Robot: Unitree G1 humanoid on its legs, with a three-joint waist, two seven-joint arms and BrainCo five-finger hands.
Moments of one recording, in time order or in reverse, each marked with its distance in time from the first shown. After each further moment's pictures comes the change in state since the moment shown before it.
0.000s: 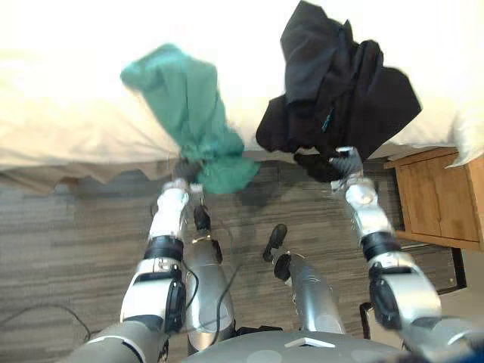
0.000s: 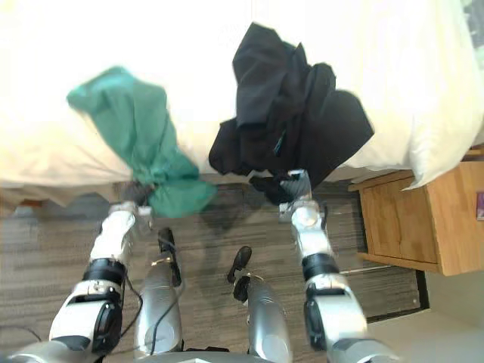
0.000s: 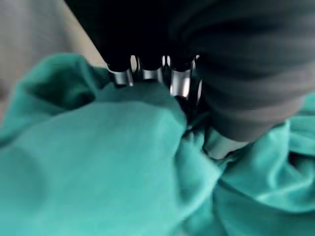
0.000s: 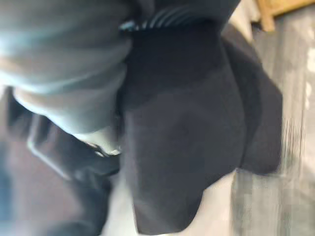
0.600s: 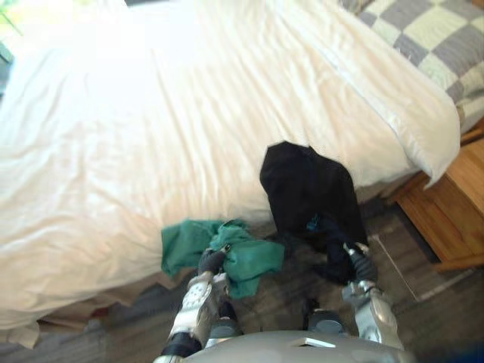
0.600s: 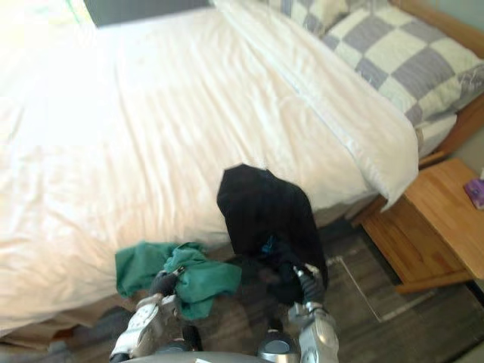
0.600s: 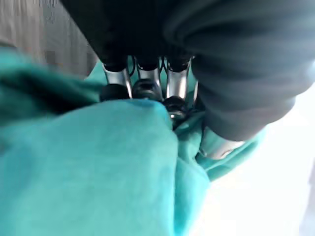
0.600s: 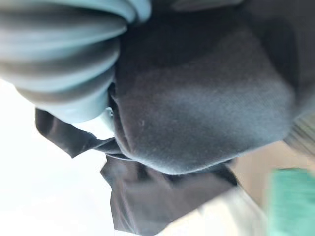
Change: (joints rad) left arm 0.598 -0.138 -0.200 -0.079 -0.456 -0.270 0.002; right arm 0.756 0.129 -0.041 -0.119 0.392 -0.127 0.442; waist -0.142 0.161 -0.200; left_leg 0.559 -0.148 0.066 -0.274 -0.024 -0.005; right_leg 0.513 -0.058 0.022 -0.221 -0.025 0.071
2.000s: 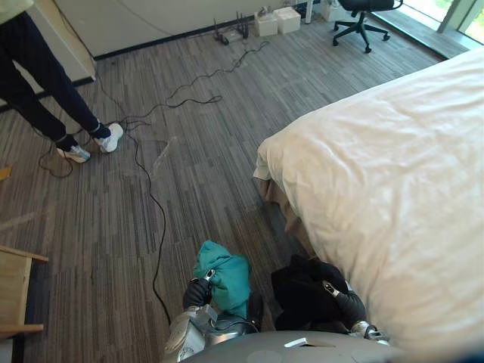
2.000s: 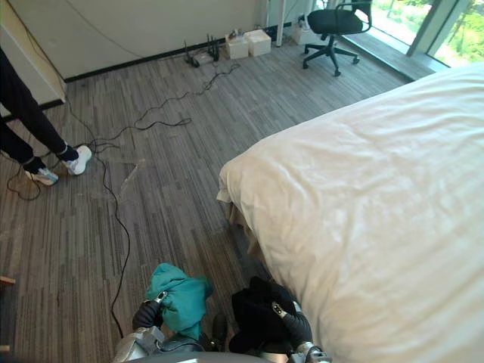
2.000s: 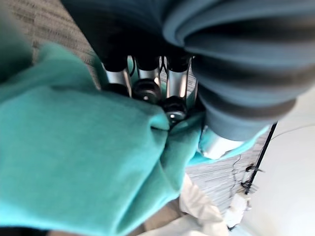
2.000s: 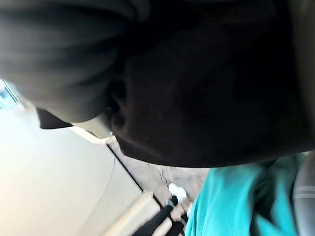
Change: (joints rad) left arm 0.157 0.021 -0.030 -0.147 -0.142 0.007 -0.096; right arm 0.127 -0.063 0.159 -0.054 -0.020 -0.087 0.271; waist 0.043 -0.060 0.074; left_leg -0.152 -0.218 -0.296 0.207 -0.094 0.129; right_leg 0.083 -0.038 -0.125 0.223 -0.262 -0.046
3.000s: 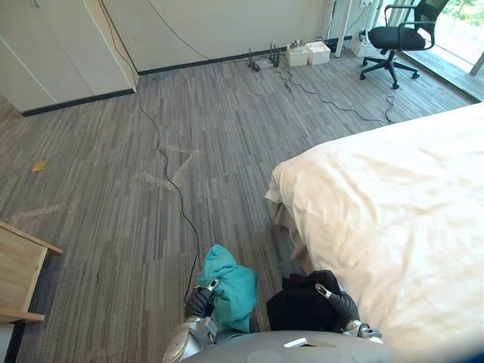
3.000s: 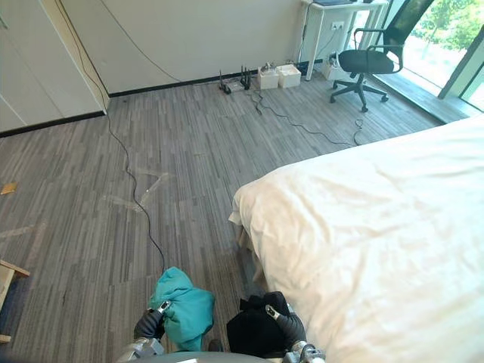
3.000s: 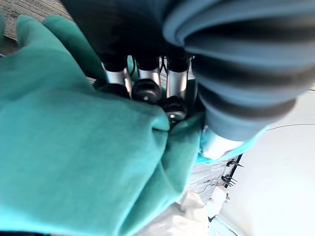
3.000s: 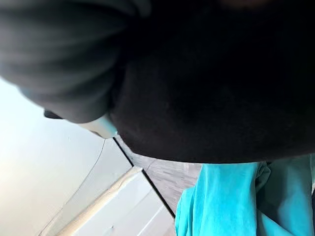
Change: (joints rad) left arm 0.017 0.015 -0.025 0.173 0.040 -0.102 -0.113; right arm -0.059 -0.009 -0.017 0.199 0.011 -0.034 -0.063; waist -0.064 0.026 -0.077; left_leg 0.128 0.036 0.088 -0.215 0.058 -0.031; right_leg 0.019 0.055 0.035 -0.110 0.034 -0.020
